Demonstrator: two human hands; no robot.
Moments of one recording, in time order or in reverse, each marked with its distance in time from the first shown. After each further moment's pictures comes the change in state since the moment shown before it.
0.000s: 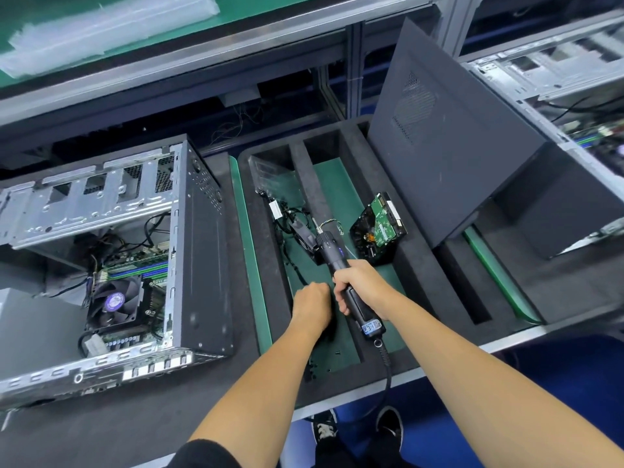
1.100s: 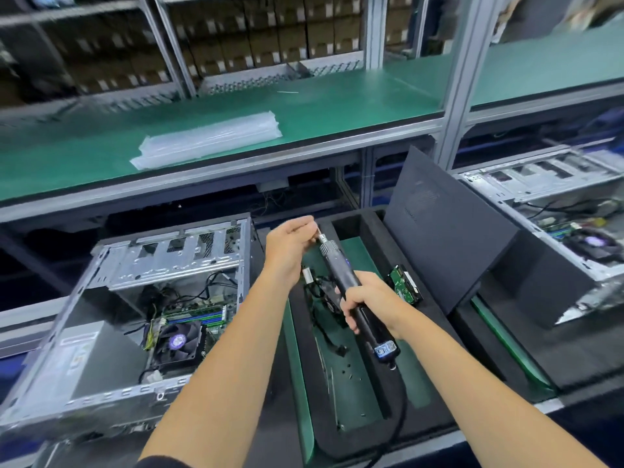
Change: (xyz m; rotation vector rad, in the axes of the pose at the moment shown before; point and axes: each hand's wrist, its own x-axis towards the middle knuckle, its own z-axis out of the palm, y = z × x) left_hand -0.038 -0.044 -0.236 -1.716 0.501 0.052; right_hand -0.072 -0.105 0.048 -0.086 -0.119 -0.271
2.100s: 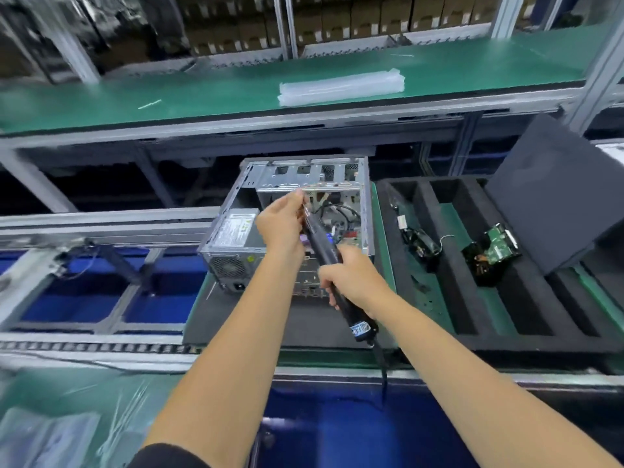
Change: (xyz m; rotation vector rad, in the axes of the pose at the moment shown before) left_hand -0.176 0.045 -0.202 -0.264 0.441 0.107; right_hand -0.075 0.029 0.255 -0.297 -0.051 -0.096
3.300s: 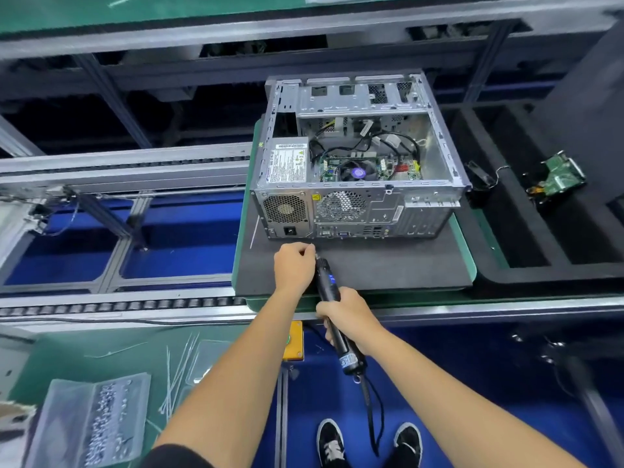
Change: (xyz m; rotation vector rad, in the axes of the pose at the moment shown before) left_hand 0.043 -0.087 -0.229 1.113 -0.175 0.073; right_hand 0.003 0.110 0.200 0.074 0.038 0.489
